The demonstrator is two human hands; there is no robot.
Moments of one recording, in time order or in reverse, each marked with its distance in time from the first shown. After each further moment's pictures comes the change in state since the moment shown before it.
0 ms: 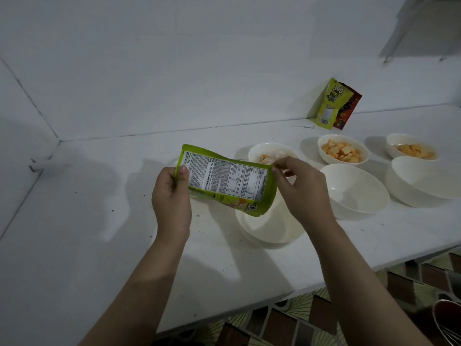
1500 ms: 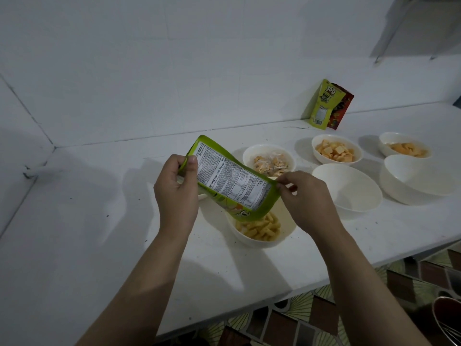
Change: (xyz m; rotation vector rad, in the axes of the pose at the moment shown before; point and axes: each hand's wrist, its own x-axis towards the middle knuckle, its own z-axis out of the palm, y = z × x) left_hand -0.005 0.033 0.019 0.162 -0.082 0.163; right_hand -0.008 0.021 -0.013 -0.169 -0.078 0.059
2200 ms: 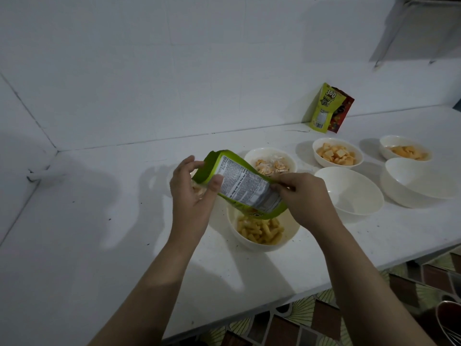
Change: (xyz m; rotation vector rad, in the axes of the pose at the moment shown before) left_hand -0.012 -0.008 0.003 0.039 -0.204 0.004; right_hand 0.007 -0.012 -0.006 0.137 -0.085 0.012
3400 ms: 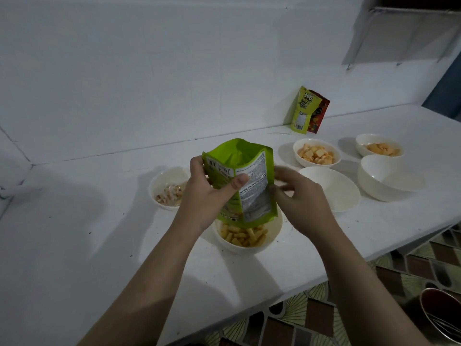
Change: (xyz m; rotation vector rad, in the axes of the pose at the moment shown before) left_hand 0.012 0.040 0.035 -0.040 -0.272 -0.141; right_hand -0.017 0.012 -0.023 0.072 0.053 0.033
